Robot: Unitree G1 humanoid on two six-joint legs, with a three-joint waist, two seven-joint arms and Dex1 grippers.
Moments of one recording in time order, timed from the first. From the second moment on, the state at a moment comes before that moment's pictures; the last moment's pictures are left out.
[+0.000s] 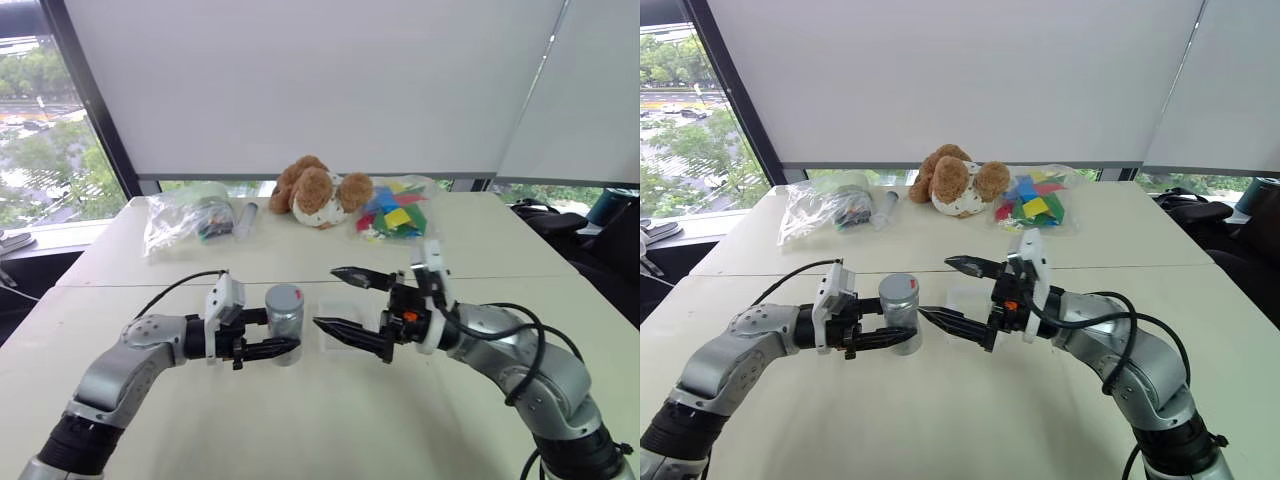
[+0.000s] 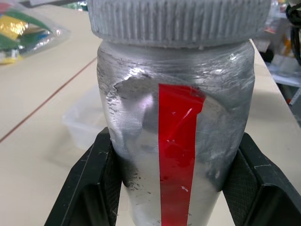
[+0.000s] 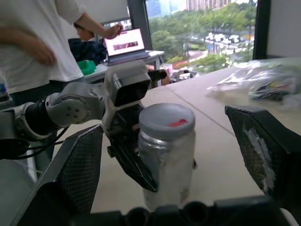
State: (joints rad) left arm -0.41 0.68 -0.08 -0.15 -0.58 0.38 -1.08; right arm -0.49 -0.54 0.08 -0.54 0.77 0.68 0.65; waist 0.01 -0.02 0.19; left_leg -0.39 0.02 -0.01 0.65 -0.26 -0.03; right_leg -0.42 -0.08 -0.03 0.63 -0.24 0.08
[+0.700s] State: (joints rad) left arm -0.43 0.56 -0.14 -0.18 -0.48 0.32 -1.11; right arm -0.57 -0.51 0.16 -0.44 0.69 0.74 0.72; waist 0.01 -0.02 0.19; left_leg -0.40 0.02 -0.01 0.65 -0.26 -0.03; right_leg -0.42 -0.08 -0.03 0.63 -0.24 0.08
